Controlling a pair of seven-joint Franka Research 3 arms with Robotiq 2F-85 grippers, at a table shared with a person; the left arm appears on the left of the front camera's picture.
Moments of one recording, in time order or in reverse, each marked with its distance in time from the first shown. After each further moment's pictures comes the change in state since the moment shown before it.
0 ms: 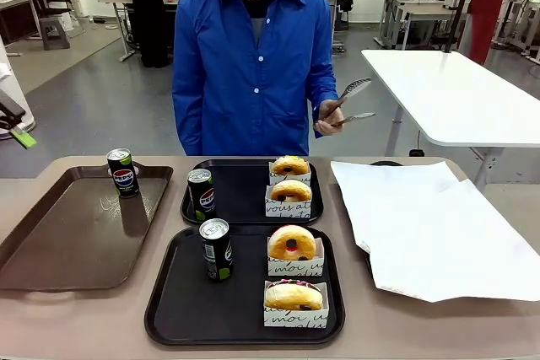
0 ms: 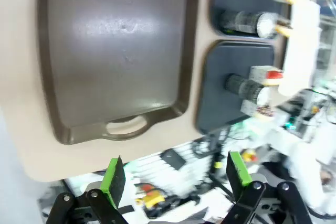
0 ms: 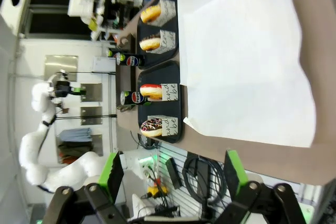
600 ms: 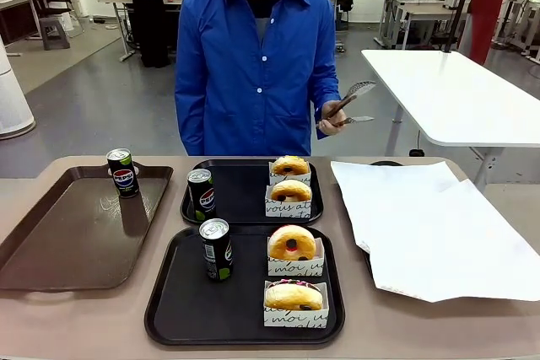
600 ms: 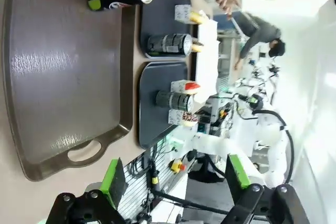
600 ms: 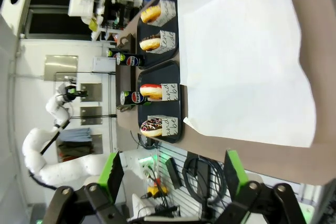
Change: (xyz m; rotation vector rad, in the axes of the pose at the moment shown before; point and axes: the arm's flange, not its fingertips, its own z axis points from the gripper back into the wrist) left arm -0.015 0.121 0.009 -0.545 -0.125 -0.024; right arm 0.000 0.000 0.000 0.000 0.001 0.000
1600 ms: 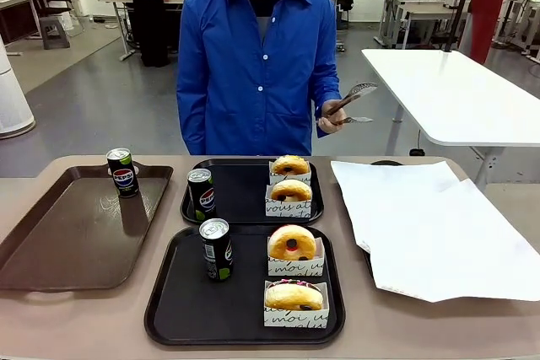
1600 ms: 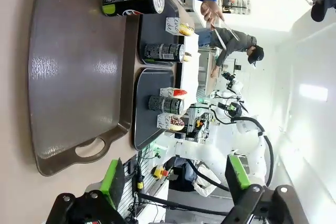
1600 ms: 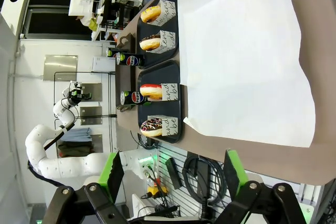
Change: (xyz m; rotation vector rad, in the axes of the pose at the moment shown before) left arm -0.012 0.058 0.036 -0.124 -0.050 0.057; right arm 0.000 0.000 0.000 0.000 0.000 0.000
